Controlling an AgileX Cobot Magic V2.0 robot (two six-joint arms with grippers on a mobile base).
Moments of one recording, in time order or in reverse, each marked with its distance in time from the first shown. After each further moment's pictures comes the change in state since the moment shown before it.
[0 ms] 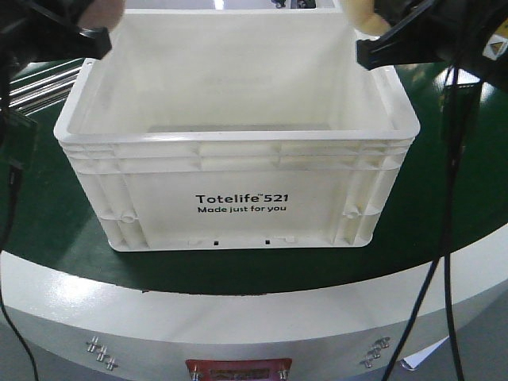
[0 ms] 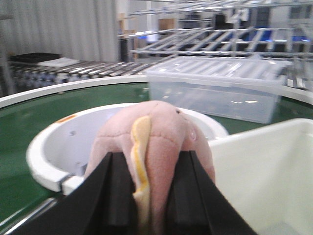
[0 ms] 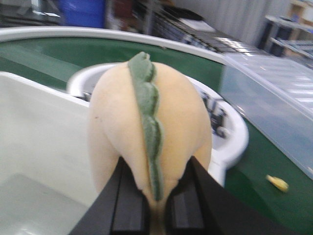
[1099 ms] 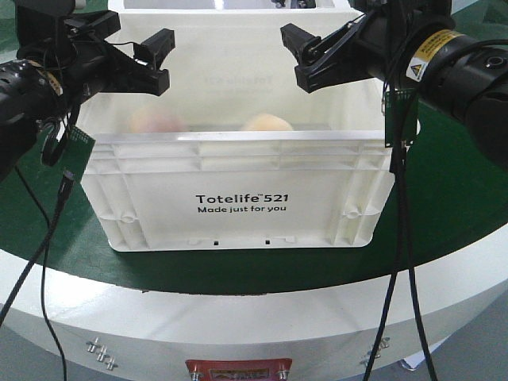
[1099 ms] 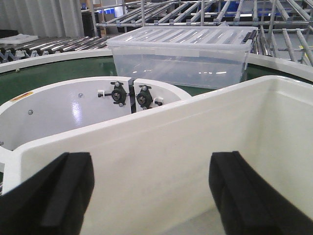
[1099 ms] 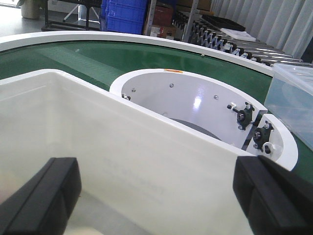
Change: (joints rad) left arm -0.056 0.145 0.000 0.005 -0.073 0.003; right arm 0.063 0.123 0.000 -0.005 -0.123 0.000
